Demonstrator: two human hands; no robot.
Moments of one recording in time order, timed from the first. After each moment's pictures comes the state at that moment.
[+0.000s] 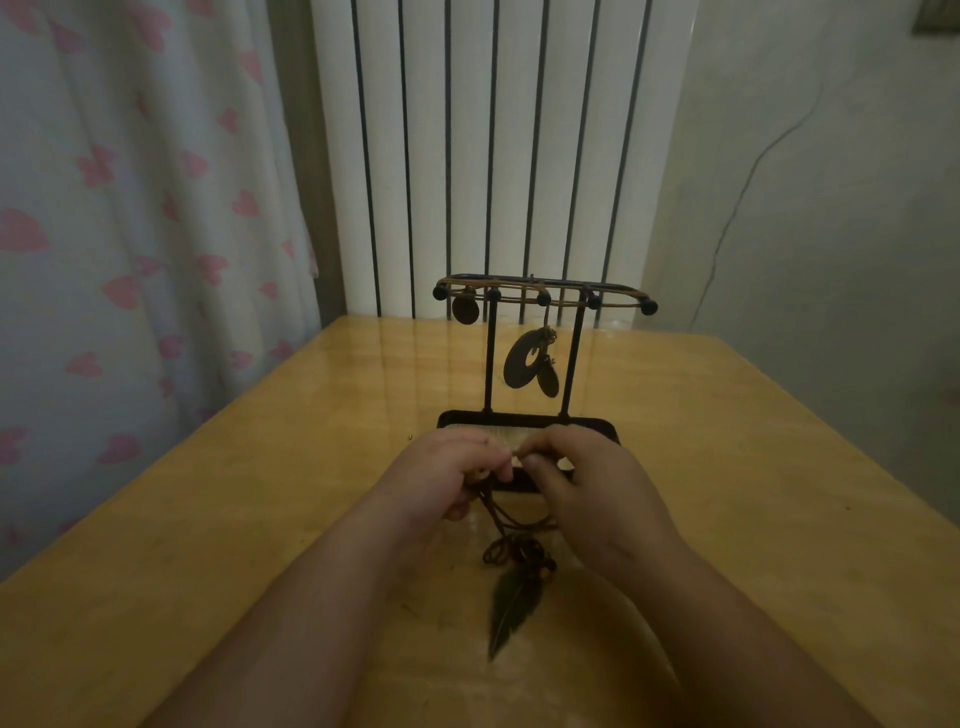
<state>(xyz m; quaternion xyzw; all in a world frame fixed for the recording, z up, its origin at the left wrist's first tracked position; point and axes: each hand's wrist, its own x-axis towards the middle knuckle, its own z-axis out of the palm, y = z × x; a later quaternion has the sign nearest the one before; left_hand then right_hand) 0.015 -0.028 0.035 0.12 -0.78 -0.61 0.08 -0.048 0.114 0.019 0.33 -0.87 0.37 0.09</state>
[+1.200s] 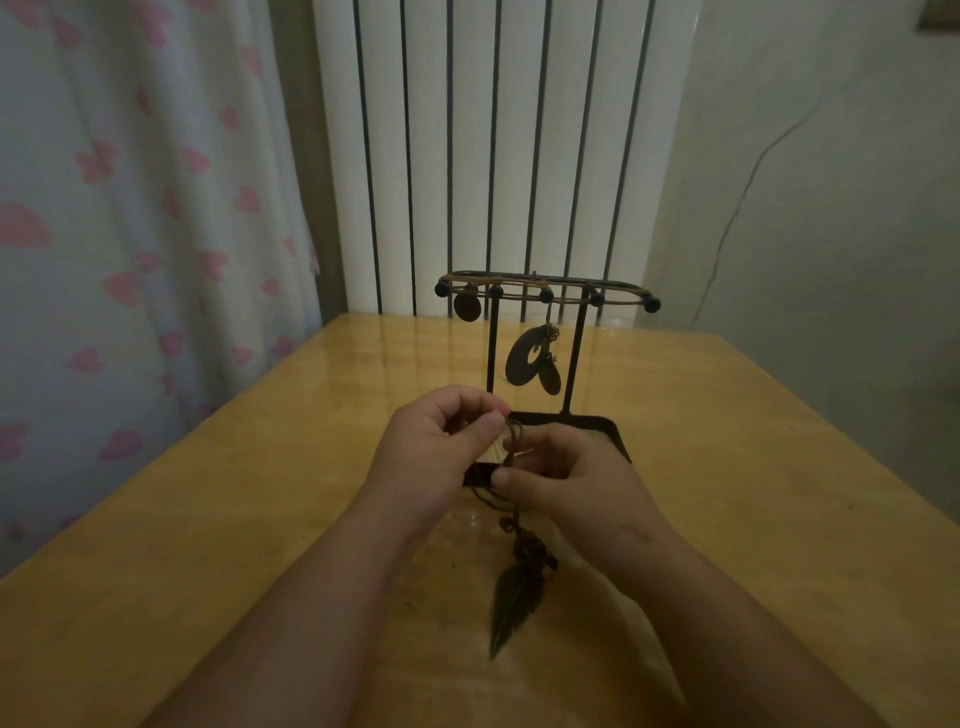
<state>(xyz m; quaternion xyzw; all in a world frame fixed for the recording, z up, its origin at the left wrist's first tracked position) 0.018 -0.028 0.032 0.08 -0.76 -0.58 0.28 -0.040 0.110 0.022 0.30 -0.79 0.52 -0.09</state>
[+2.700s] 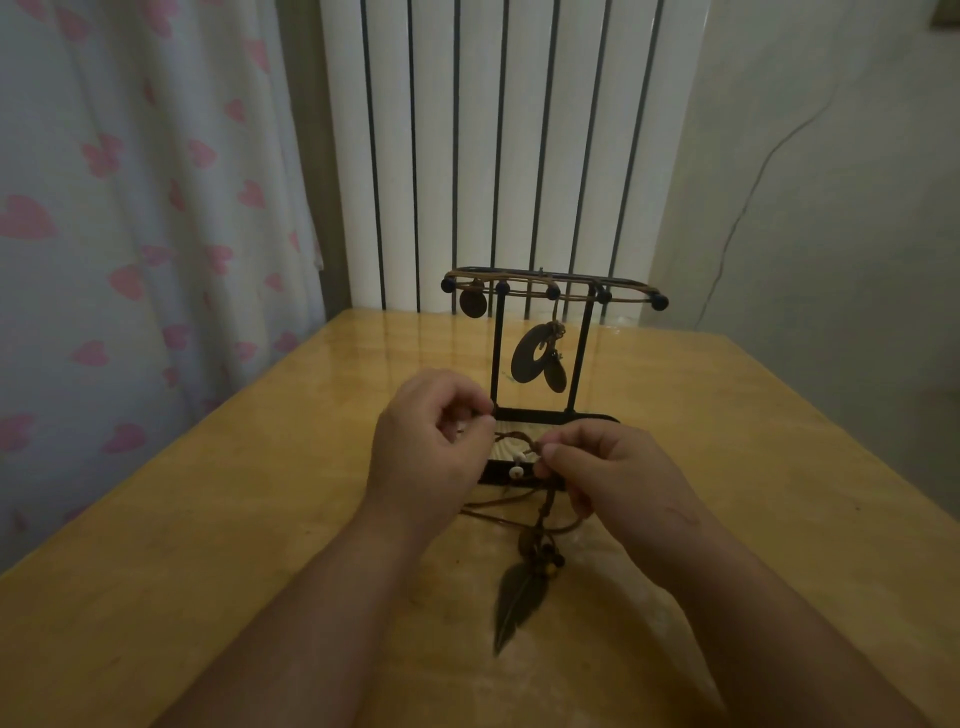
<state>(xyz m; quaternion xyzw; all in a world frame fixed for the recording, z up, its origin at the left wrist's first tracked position) 0.021 -0.030 0.026 0.04 -0.81 -0.40 0.43 -0.044 0.125 0.035 0.26 -0.78 0.56 -0.10</state>
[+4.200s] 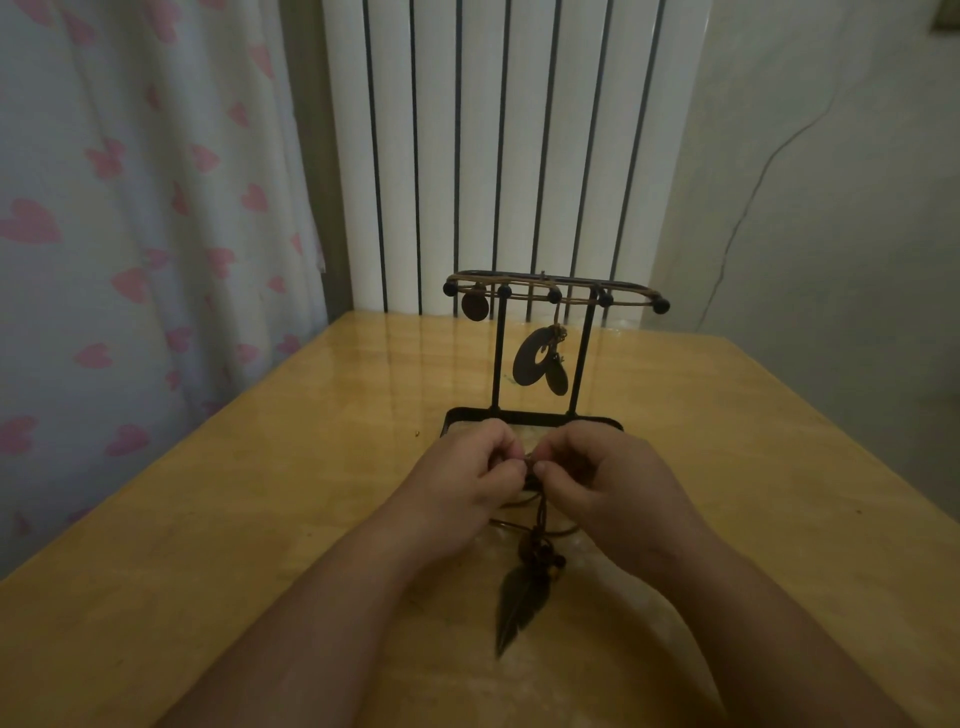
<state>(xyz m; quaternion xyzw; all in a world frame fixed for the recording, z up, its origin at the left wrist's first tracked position) 0.013 -0.032 0.017 -0.01 -0.89 -0.42 0.17 -0.043 0.126 0.033 0.38 -0.84 0.38 0.05</state>
